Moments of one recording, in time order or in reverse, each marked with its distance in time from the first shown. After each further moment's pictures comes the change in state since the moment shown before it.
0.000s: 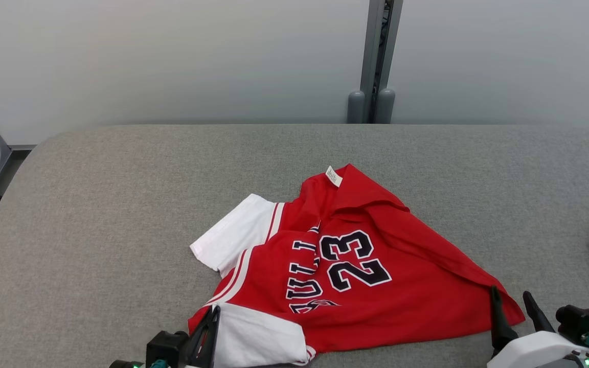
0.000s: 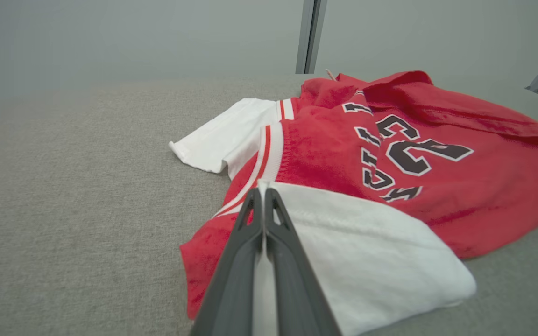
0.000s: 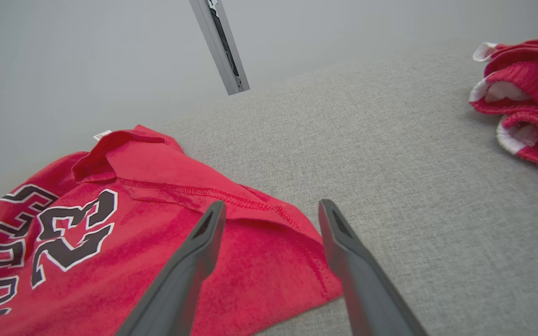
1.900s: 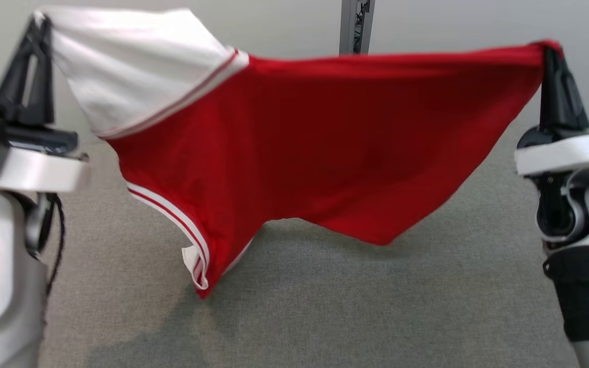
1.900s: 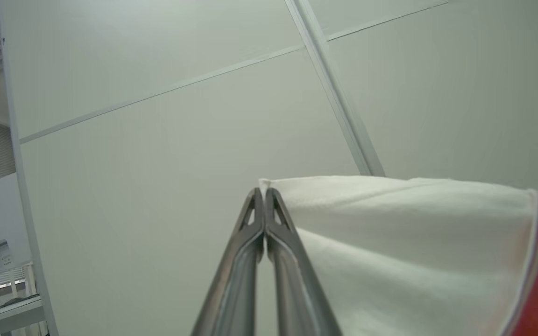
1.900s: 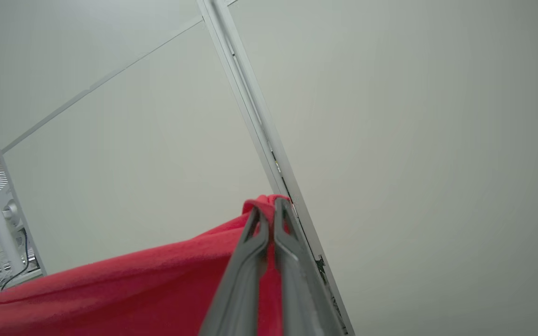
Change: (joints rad) left arm -0.545 0.219 0.292 -0.315 0.177 -0.080 -0.001; right arm -0.496 -0.098 0.119 -0.221 0.278 0.000 -0.003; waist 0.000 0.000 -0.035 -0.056
